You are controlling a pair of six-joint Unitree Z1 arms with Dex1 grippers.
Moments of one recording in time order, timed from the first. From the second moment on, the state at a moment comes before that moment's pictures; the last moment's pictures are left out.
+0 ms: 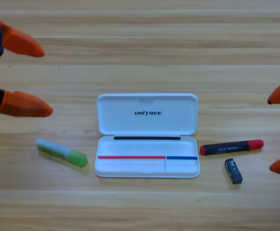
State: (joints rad) arm 0 -0.66 1.25 -1.10 0.62 -0.23 0.58; arm 1 0.90 1.23 -1.06 0.61 0.26 -0.37
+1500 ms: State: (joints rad) arm 0 -0.52 1.63 -1.42 1.00 -0.16 1.37; arm 1 0.80 1.82 -1.24 0.81 0.00 0.15
